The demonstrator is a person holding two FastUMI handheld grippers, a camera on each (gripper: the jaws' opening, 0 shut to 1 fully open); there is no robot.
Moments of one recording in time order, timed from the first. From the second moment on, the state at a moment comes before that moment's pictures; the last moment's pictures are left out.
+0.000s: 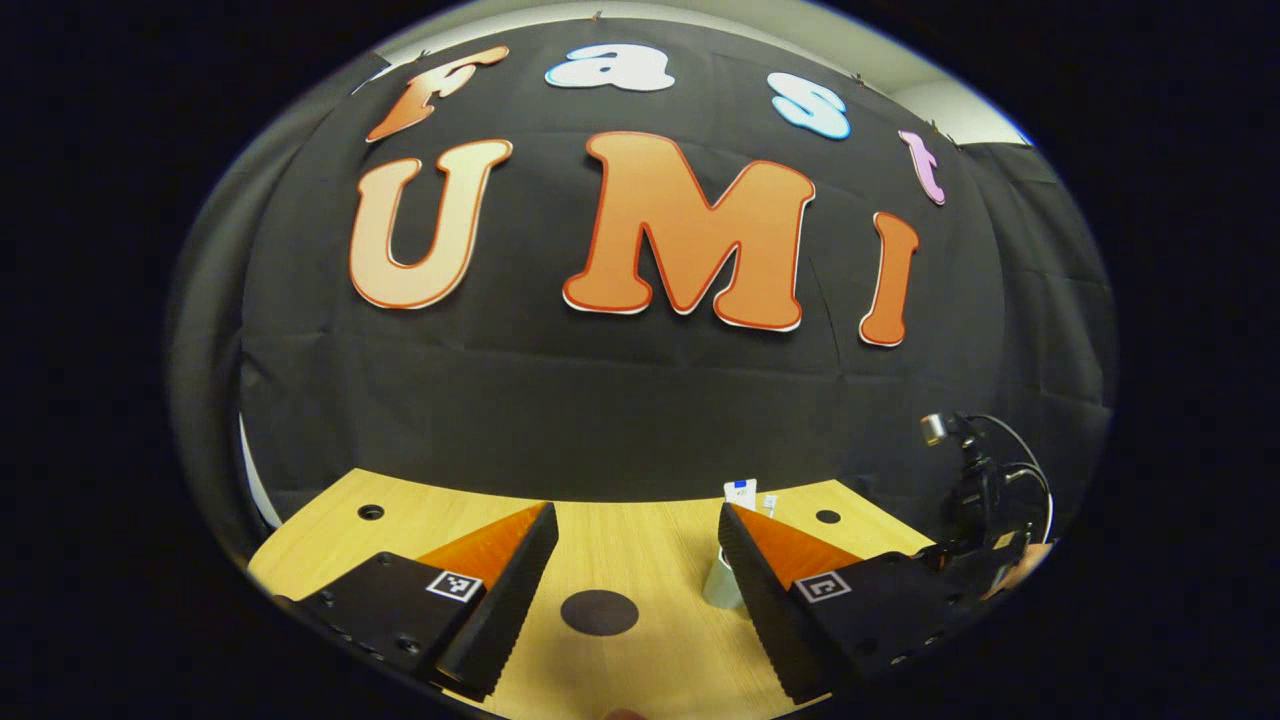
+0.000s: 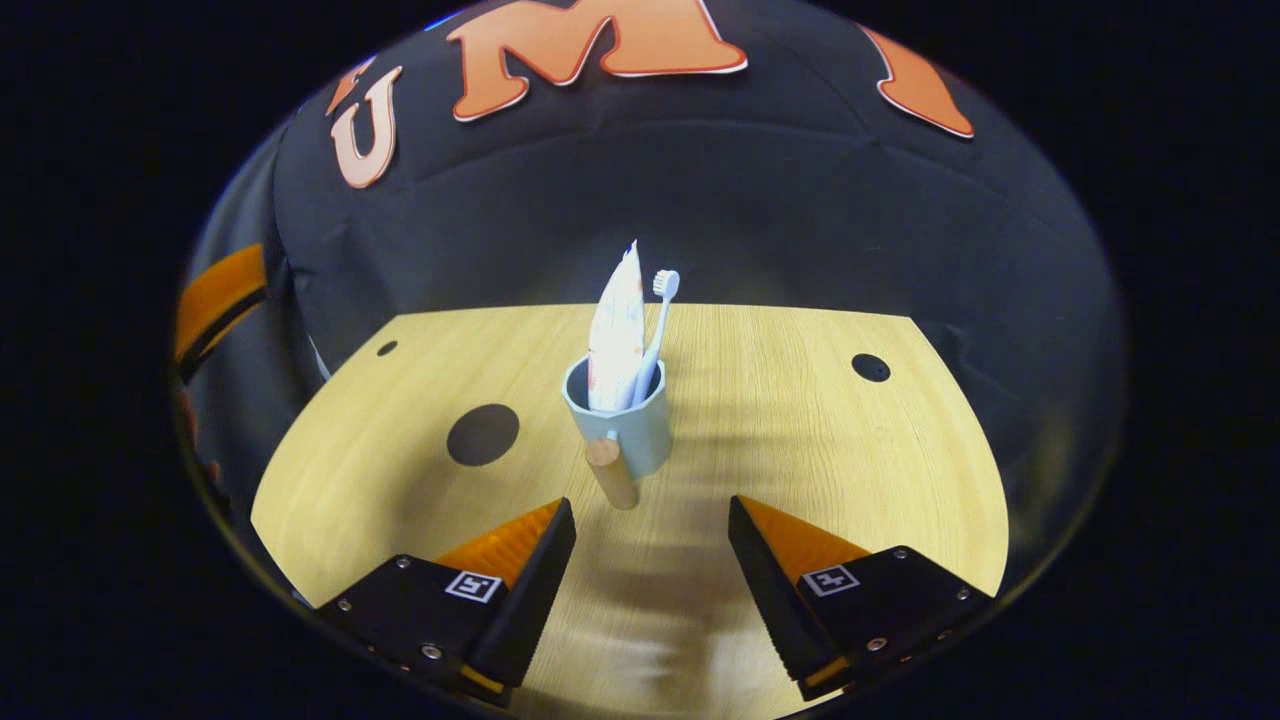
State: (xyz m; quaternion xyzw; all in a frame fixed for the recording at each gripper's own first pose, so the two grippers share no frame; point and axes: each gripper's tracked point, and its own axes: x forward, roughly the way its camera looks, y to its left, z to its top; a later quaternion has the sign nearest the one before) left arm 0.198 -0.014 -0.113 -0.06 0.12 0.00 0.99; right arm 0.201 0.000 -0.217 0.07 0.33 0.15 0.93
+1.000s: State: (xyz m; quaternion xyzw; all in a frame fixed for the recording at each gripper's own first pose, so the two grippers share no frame) left arm 0.097 0.026 -0.113 -0.04 0.22 0.07 0.97; right arm 0.258 0.035 -0.256 0.03 0.44 0.11 0.89
